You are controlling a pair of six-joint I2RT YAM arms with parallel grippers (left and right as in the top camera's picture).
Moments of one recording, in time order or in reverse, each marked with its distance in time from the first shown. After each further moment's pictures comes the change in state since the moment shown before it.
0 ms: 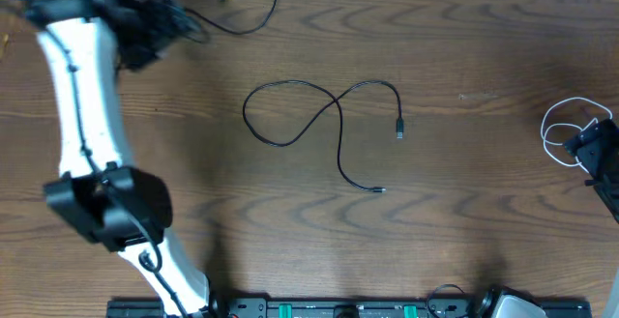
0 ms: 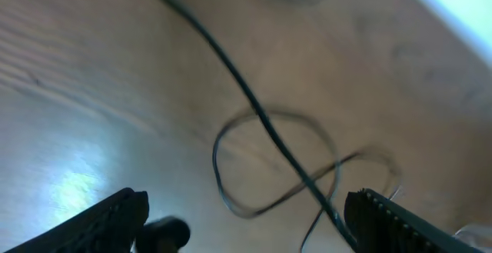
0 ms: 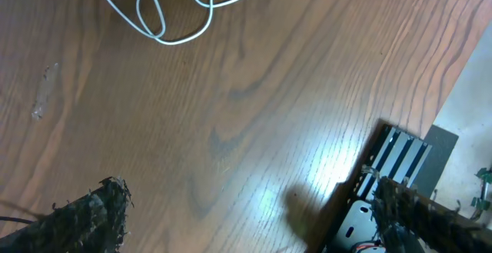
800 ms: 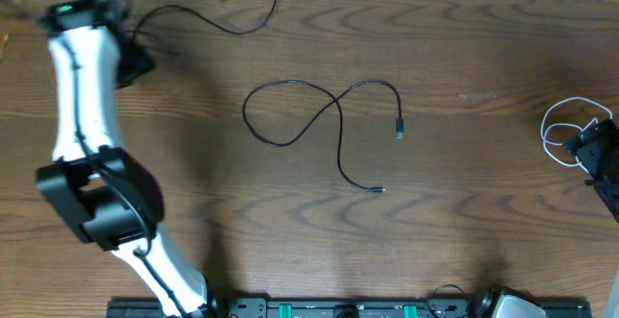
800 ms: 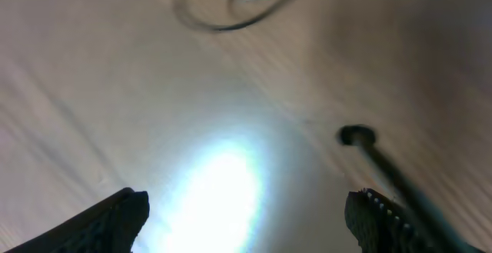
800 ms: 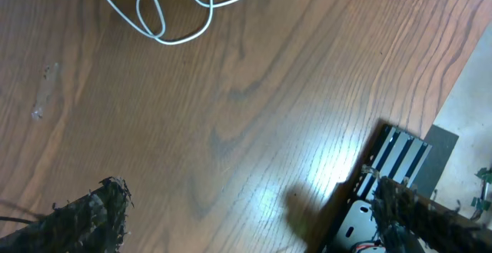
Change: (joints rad) left arm 0.122 0.029 -0.154 0.062 -0.633 -0.101; right arm 0.000 0.000 0.000 -0.001 0.000 0.000
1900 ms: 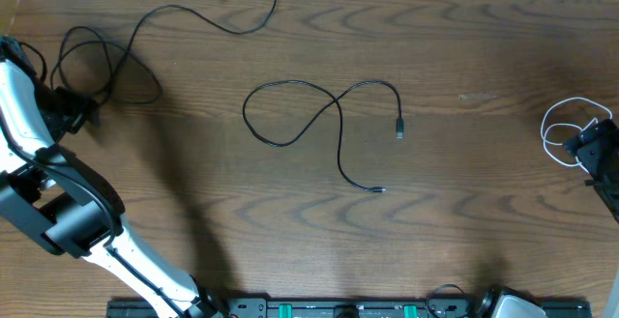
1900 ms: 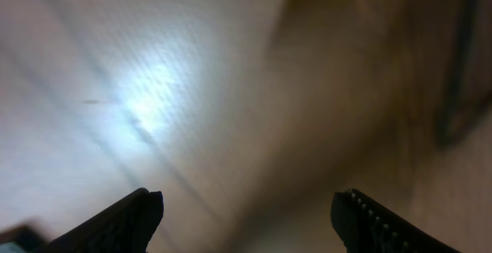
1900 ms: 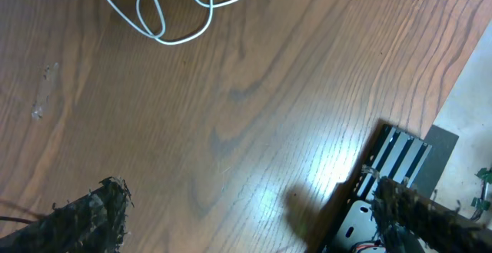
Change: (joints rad) left arm 0.322 0.092 -0.003 -0.141 0.306 -0.067; right arm 0.000 0.000 0.000 0.000 0.000 0.000
